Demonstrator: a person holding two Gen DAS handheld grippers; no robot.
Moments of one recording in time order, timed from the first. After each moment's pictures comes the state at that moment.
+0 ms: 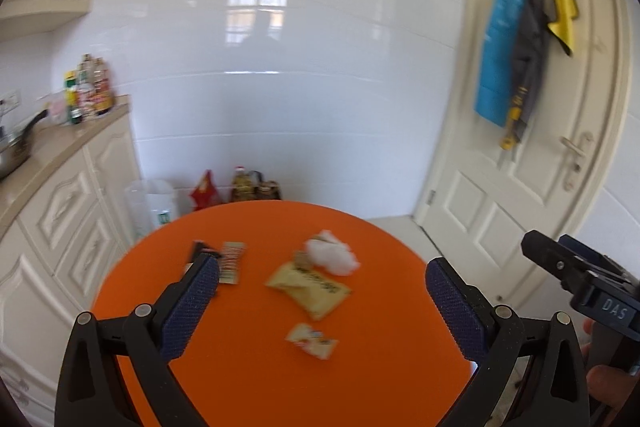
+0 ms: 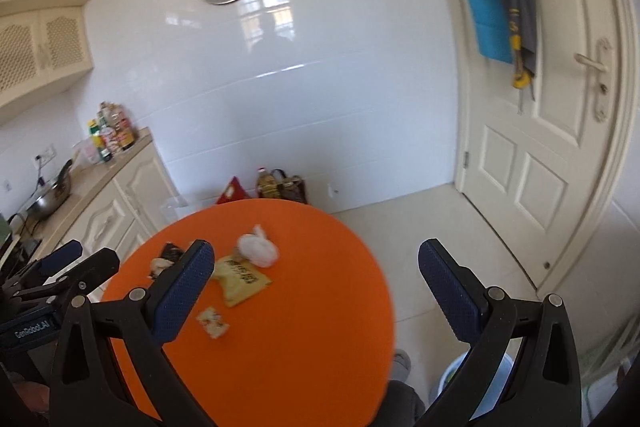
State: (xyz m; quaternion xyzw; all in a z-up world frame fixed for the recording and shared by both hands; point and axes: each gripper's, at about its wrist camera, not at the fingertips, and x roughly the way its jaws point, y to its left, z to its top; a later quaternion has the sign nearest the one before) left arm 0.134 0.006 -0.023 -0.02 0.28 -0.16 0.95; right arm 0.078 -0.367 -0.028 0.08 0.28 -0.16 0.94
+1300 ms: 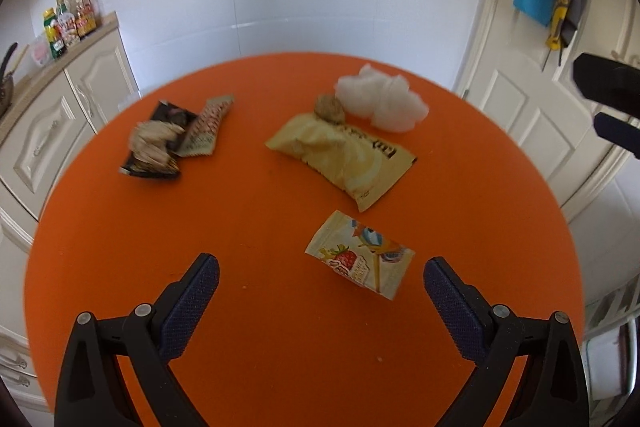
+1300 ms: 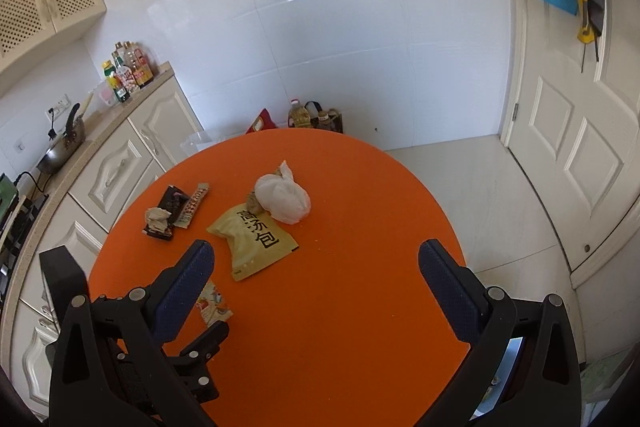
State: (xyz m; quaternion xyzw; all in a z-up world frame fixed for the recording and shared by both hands) left arm 0.299 -0.120 -0.162 0.04 0.45 -0.14 0.88; right arm 0.161 -0.396 -0.129 0.10 0.39 -0.10 0.91
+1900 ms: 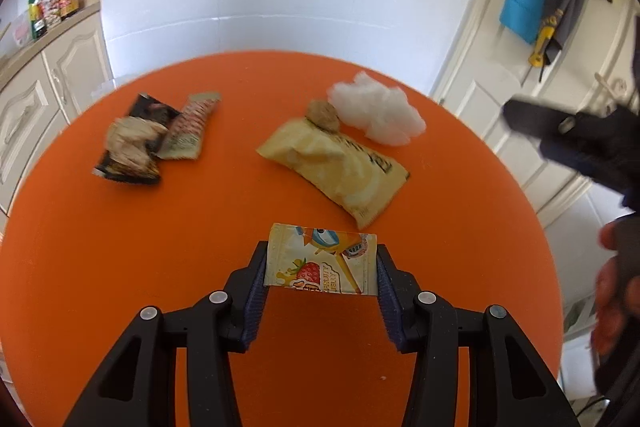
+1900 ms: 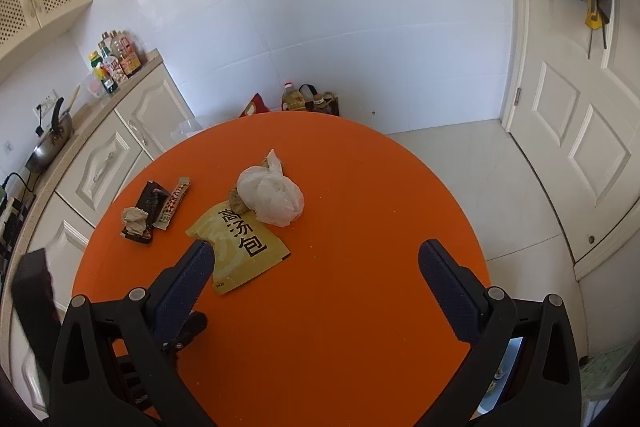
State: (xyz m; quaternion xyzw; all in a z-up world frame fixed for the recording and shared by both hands) left arm 0.401 -0.138 -0.164 -0.01 0.44 -0.19 0.88; right arm 0.204 -0.398 -0.160 0.10 0.42 -0.11 0.89
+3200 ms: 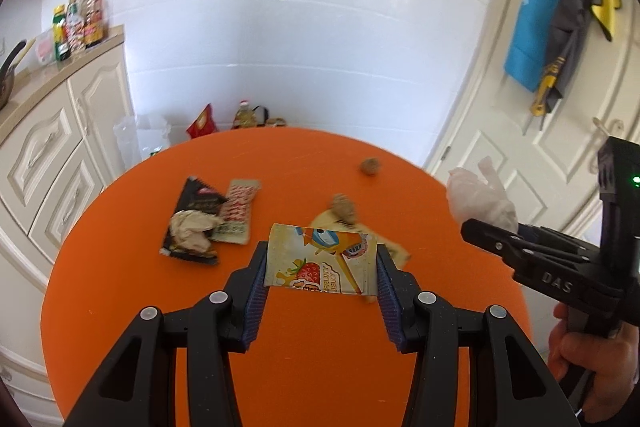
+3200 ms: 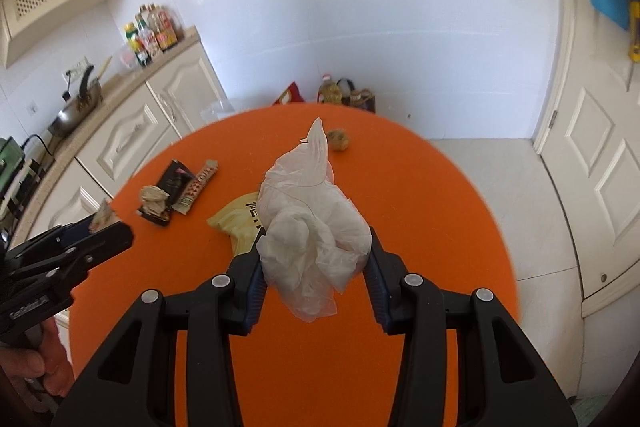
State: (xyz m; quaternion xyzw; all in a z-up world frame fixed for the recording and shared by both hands) left arm 0.404 -0.116 -0.120 -0.03 0.37 -0.17 0.91; right arm 0.199 -0.393 -0.156 0.08 0.42 -0.04 0.90
